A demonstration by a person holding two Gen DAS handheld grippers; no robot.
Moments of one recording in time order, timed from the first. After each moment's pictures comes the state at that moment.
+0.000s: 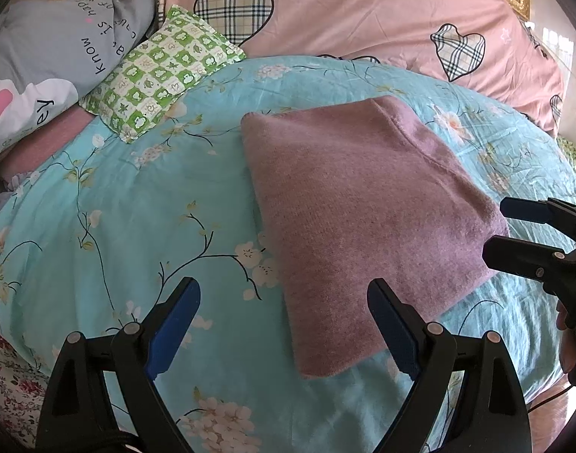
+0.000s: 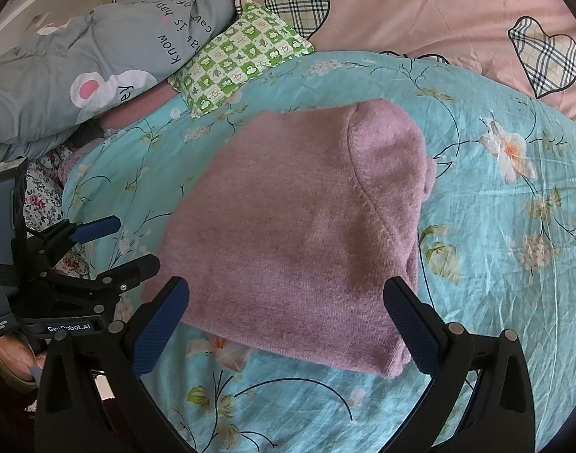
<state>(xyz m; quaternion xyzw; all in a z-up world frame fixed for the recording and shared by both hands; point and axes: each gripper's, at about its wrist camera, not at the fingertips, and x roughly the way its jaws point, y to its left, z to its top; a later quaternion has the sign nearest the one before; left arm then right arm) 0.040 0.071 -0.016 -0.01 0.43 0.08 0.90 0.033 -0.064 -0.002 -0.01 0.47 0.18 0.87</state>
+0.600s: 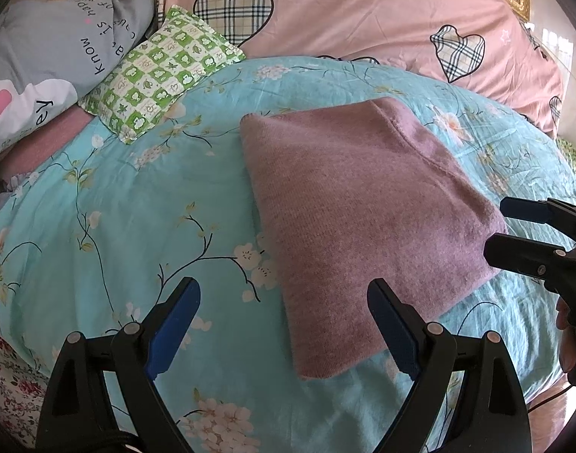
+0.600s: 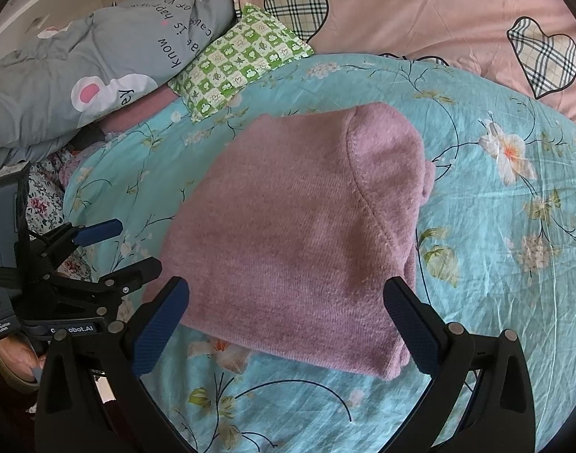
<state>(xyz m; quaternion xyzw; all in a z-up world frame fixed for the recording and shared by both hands) 0.039 0.069 -0.015 -0.01 0.42 0.07 0.90 0.034 -0.068 0.002 -0.01 0.47 0.18 0.86</state>
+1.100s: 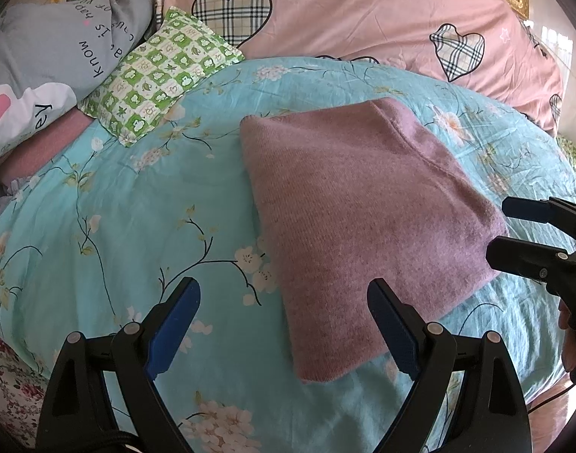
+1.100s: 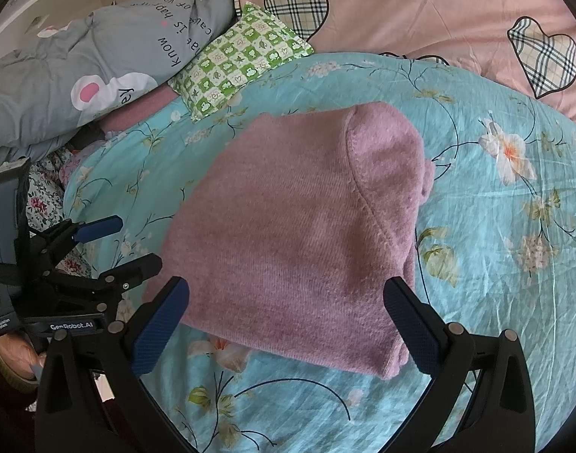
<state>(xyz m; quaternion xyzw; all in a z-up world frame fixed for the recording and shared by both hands) 0.044 0.070 -0.014 -0.01 0.43 0.07 0.90 0.034 -0.067 0.004 -0.01 0.47 0.18 0.86</state>
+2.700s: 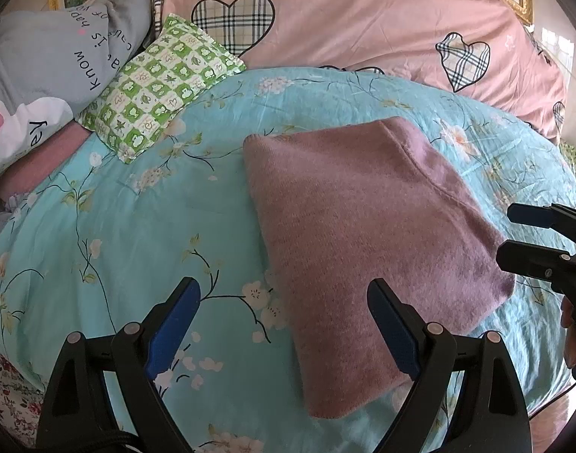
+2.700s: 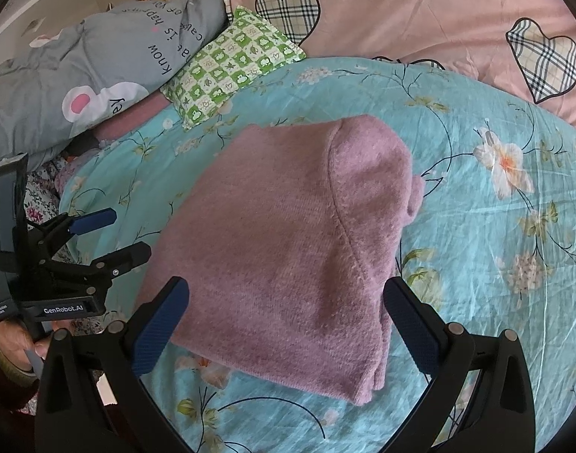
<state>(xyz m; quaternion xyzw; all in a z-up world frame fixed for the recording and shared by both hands) 0.070 0.083 -0.003 -0.01 0.42 0.07 0.90 0.060 -0.083 0.009 -0.01 0.47 0.19 0.86</state>
